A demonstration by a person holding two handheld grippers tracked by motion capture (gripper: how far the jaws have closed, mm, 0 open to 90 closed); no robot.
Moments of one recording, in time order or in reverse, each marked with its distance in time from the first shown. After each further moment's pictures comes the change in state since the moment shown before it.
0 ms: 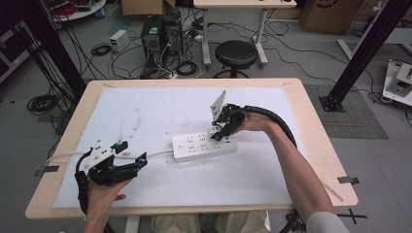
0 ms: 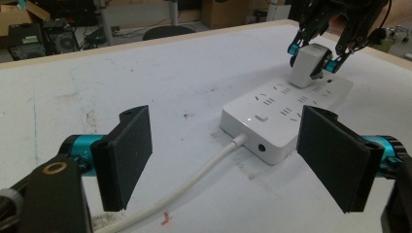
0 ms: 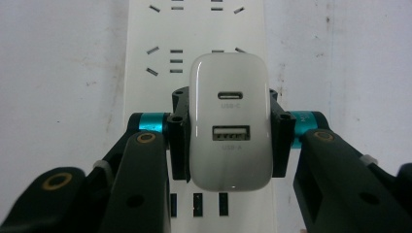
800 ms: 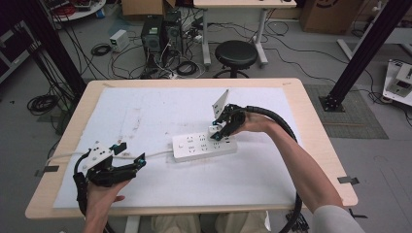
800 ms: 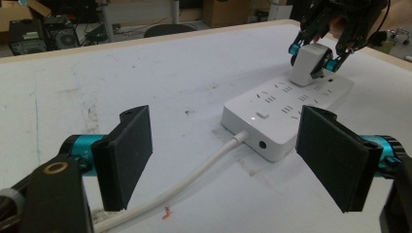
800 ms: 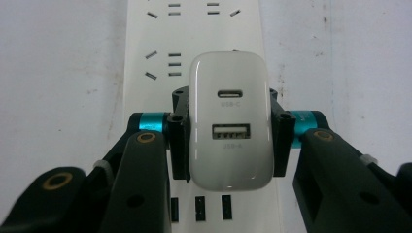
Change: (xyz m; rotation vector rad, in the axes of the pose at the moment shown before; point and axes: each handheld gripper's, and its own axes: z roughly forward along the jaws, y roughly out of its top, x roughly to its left) left arm 0.002 -0.002 -0.004 -0.004 0.008 -0.014; right arm -0.003 -0.008 0.002 -0.055 0.014 0.044
